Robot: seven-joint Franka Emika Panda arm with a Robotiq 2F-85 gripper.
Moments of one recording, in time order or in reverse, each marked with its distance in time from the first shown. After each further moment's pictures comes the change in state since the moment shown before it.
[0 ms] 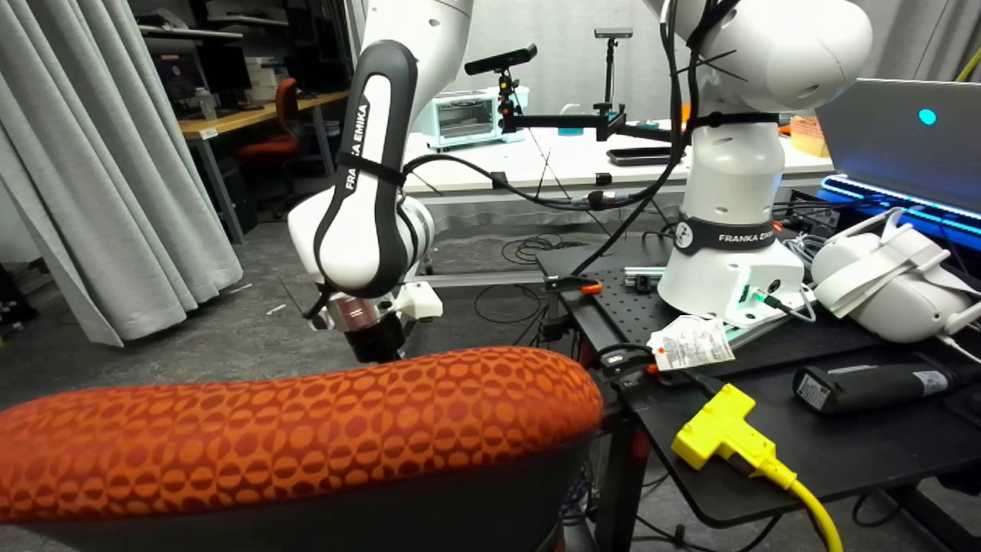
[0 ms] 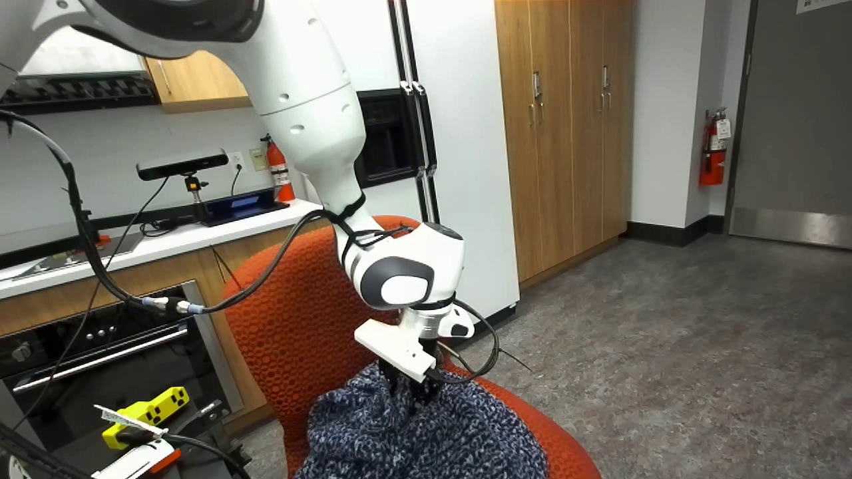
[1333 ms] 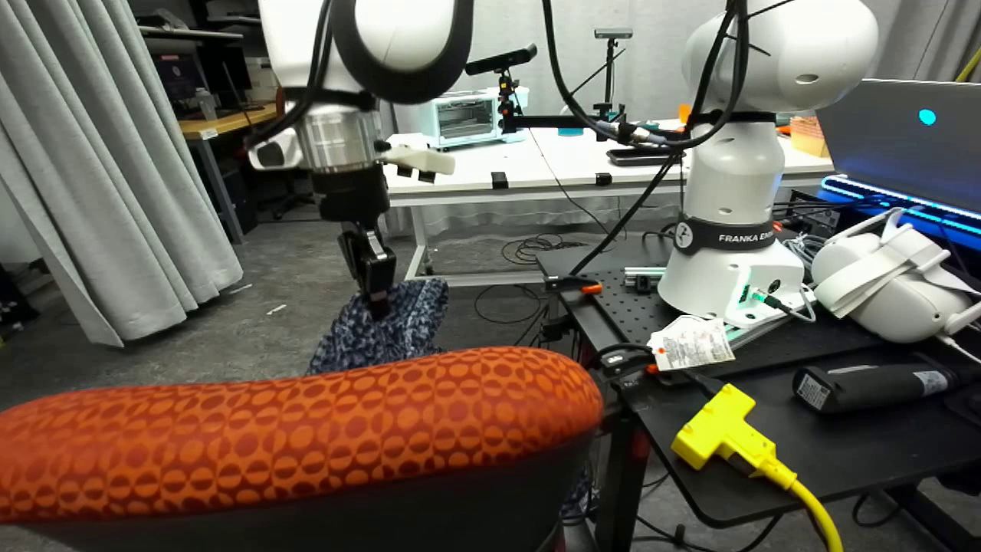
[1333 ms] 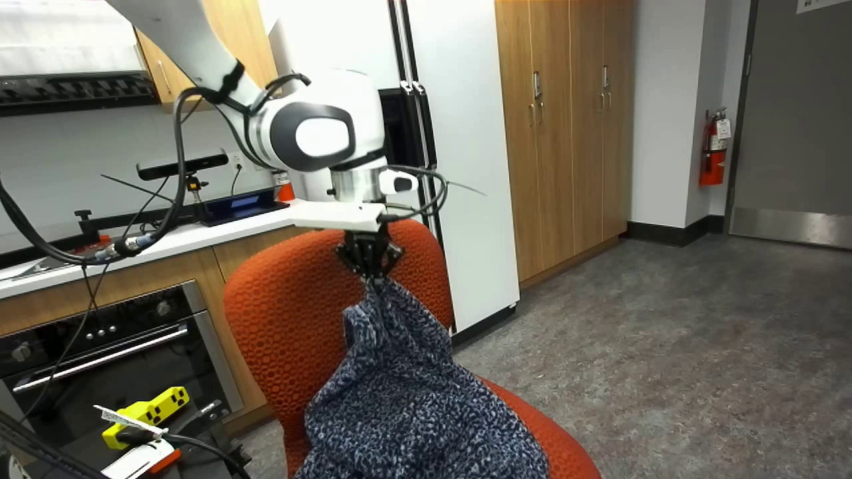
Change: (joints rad) arm 0.091 -0.668 0.045 -0.325 -0.080 -0.060 0.001
